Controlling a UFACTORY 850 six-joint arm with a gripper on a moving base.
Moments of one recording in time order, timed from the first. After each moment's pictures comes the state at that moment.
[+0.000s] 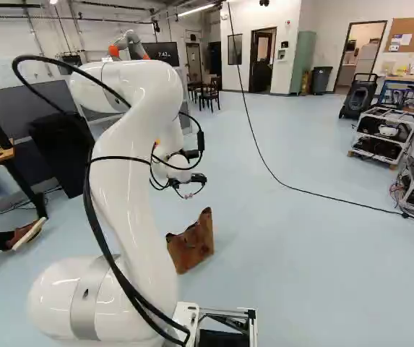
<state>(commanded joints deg) 5.0 -44.3 -59.6 -7.3 22.5 0.0</state>
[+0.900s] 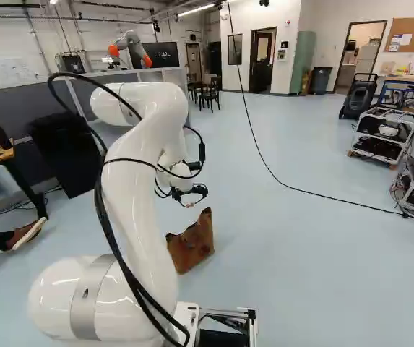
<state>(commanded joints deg) 5.0 -52.8 -64.6 -7.3 18.9 0.0</state>
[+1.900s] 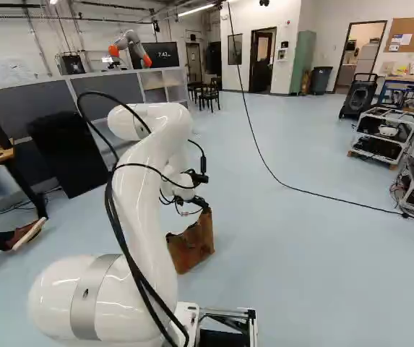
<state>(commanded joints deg) 5.0 -62.7 -71.3 -7.3 18.9 25.0</state>
